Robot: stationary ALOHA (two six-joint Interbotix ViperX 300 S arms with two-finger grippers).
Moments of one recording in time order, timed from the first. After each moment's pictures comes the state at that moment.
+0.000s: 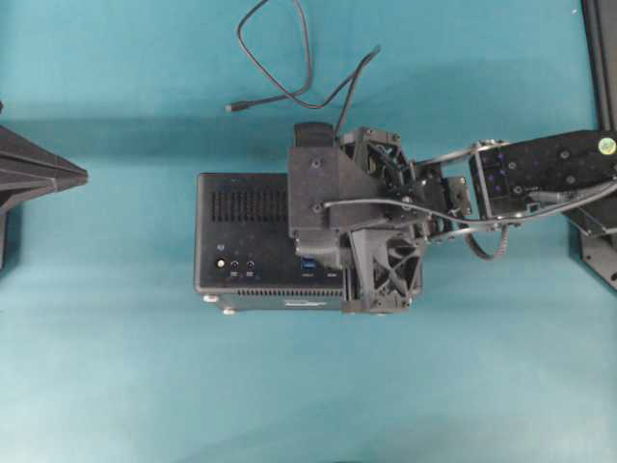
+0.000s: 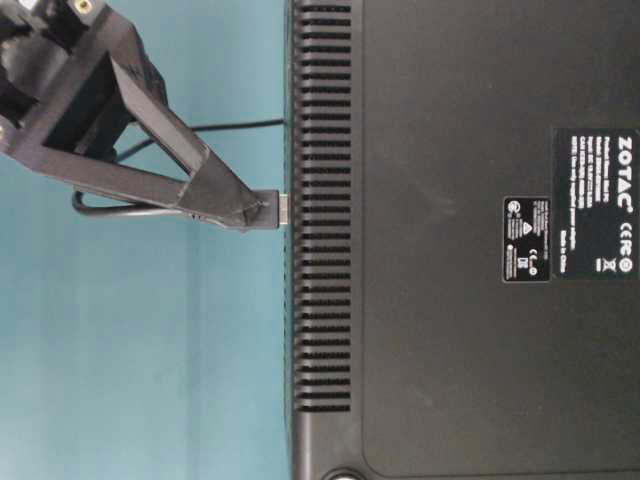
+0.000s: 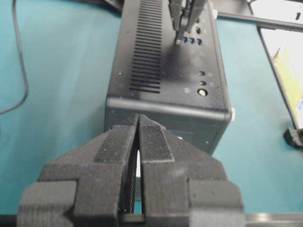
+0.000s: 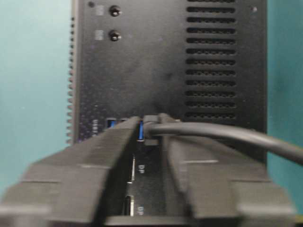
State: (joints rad) left arm 0.00 -1.05 1.05 0.01 0.17 -0.12; right arm 0.15 -0.09 0.21 -0.08 0.81 0.18
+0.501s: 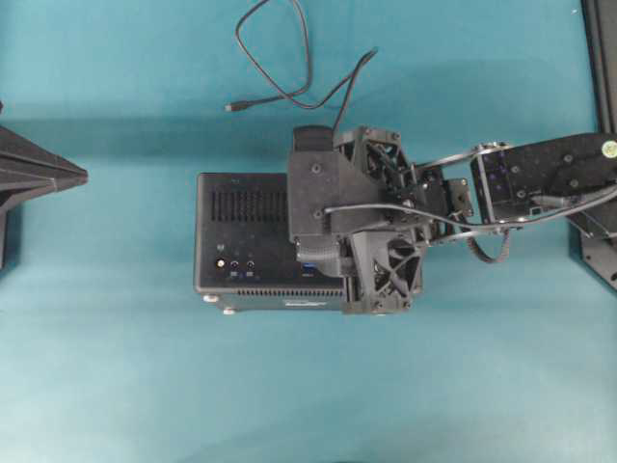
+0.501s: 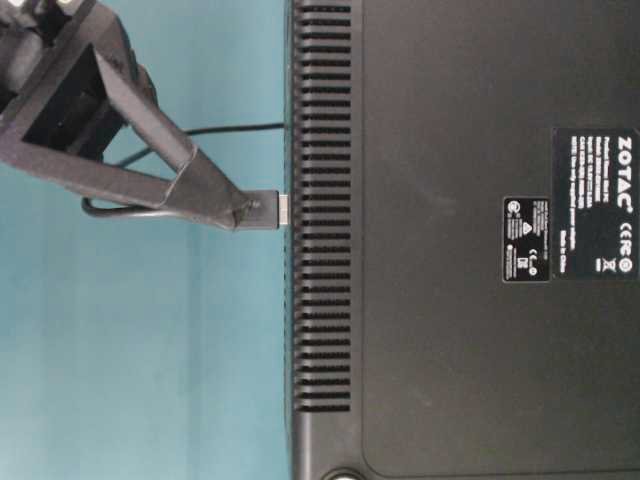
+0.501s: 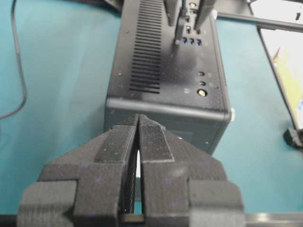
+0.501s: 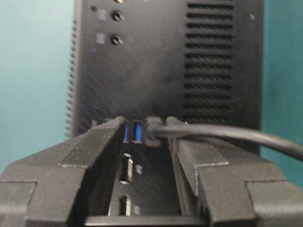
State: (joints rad) left arm 0.00 -1.05 1.05 0.01 0.17 -0.12; right arm 0.16 -0.09 0.19 -0.13 0.84 0.18
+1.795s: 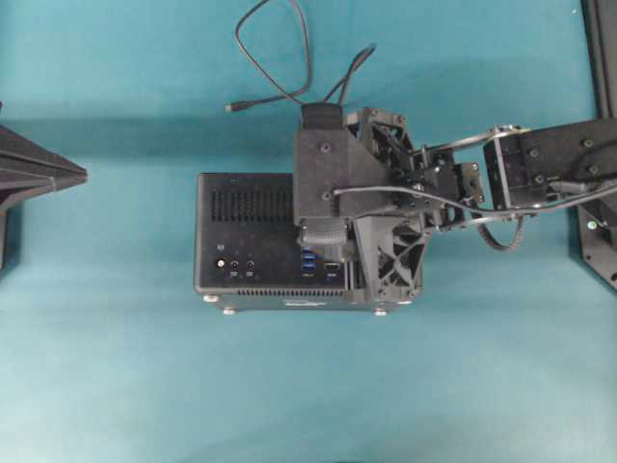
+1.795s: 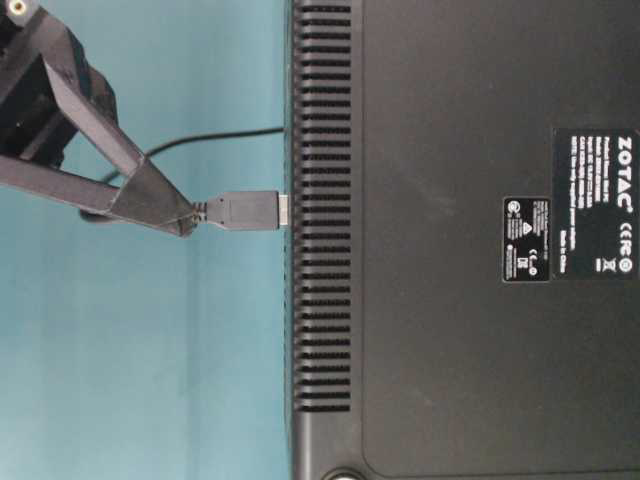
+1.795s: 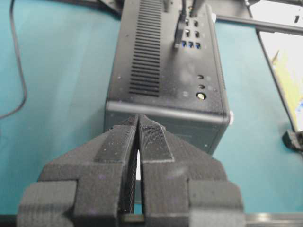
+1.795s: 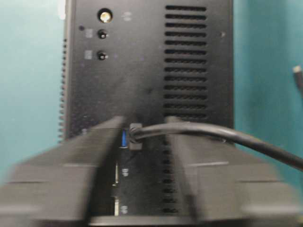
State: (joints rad) left arm 0.00 -1.05 1.04 0.01 0.17 -0.12; right arm 0.15 -0.11 0.17 -0.12 0.84 0.18
